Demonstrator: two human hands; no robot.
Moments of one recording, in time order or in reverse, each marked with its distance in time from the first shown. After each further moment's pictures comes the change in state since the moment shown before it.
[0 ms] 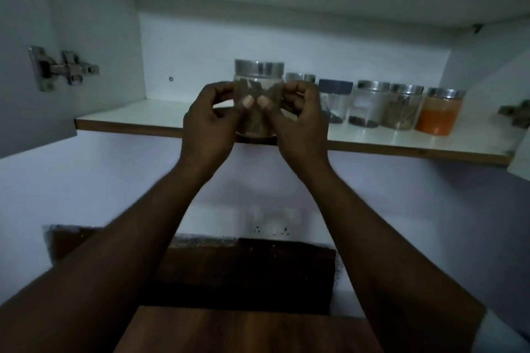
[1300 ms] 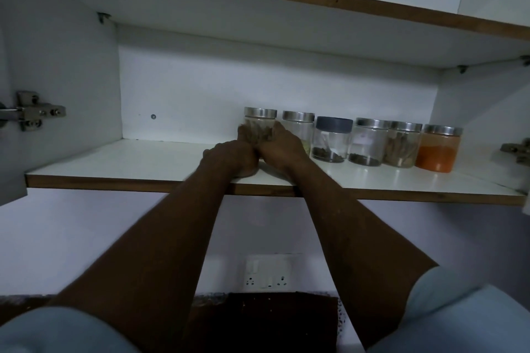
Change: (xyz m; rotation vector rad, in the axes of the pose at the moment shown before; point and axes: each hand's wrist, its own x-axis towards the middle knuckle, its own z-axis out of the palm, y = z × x) left_hand 0.133 -0.094 0.060 0.962 -0.662 -0.234; right_hand 0.130 0.091 0.055 -0.489 -0.164 0.118
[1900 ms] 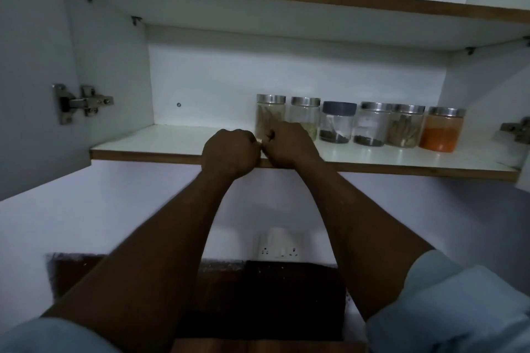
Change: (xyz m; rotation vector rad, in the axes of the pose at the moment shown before) left_hand -0.103 -0.004 -0.004 0.095 0.455 0.062; right_hand -0.062 -0.018 -0.015 -0.323 -0.028 -0.184
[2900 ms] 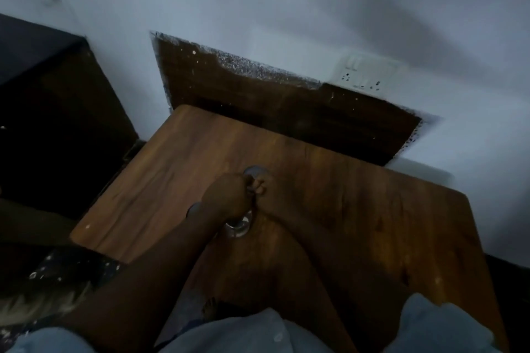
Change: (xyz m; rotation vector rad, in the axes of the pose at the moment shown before) left_hand -0.492 -0.136 0.084 -0.112 -0.767 -0.379; right_hand -0.447 -0.076 0.242 0.388 -0.868 0.134
